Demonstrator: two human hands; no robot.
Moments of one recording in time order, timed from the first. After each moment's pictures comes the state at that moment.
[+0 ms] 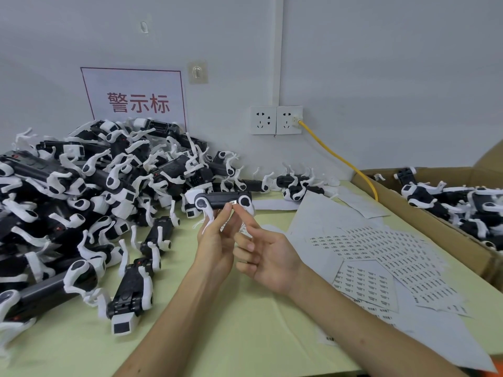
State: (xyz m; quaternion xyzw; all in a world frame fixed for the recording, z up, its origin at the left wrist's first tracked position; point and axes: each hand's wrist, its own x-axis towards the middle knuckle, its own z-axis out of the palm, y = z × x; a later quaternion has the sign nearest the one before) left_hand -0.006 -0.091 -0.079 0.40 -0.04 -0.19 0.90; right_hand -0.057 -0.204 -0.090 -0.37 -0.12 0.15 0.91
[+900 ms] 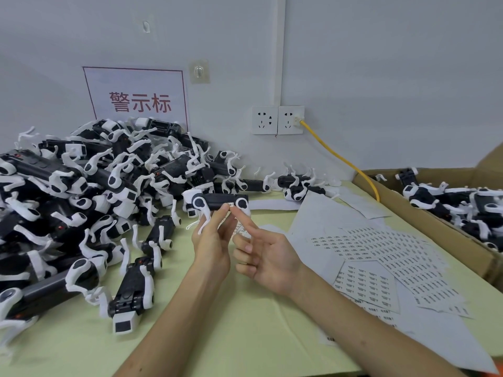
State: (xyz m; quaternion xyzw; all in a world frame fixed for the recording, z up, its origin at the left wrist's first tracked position) left_hand 0.002 -0.092 -0.086 0.36 0.00 -0.07 0.93; right_hand -0.059 -0.203 -0.089 -0.40 -0.12 0.16 0.90
